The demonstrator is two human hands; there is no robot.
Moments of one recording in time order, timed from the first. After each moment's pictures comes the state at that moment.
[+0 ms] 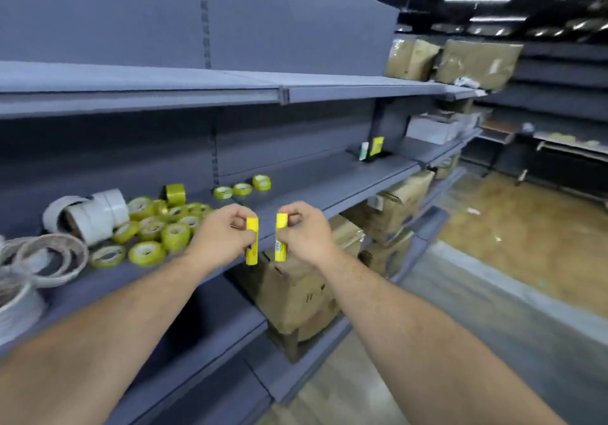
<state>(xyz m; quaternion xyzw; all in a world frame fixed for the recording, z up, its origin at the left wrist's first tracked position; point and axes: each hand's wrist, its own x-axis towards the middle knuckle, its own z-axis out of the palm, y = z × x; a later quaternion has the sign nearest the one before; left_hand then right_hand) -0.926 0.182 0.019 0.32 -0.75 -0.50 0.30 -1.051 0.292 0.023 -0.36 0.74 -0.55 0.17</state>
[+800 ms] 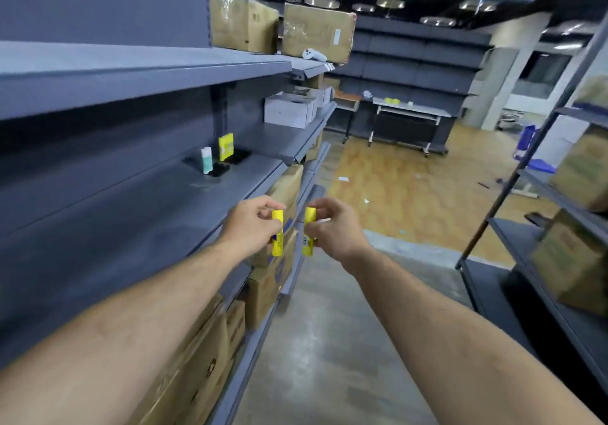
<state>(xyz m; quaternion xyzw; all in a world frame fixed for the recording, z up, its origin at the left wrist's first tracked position) -1.422 0.232 0.019 0.09 -0.82 -0.54 0.17 -1.464 0.401 0.031 -0.14 0.80 -0.59 0.02</state>
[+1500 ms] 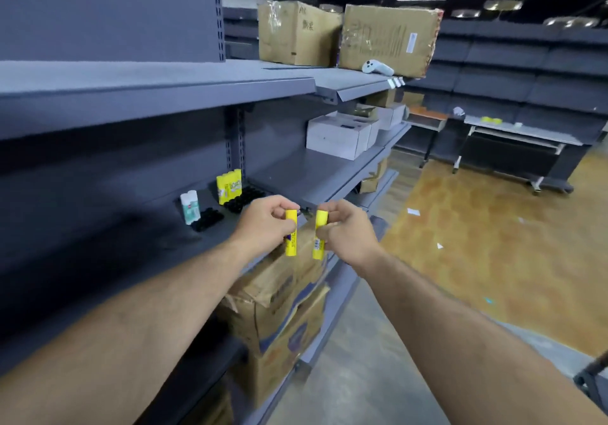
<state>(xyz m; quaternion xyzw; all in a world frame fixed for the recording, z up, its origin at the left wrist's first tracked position) -1.744 0.208 0.026 0.19 -0.81 -0.51 0.22 -1.829 0.362 0.028 -0.23 0.75 -0.60 0.13</state>
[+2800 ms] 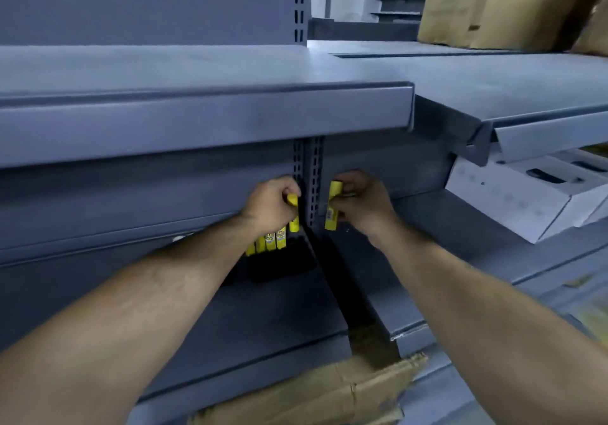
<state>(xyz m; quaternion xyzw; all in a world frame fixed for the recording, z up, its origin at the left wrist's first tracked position) -1.965 -0.024 0.002 0.42 -0.81 -0.24 0.32 -2.130 0.068 0.022 -0.46 0.64 -0.55 0.28</state>
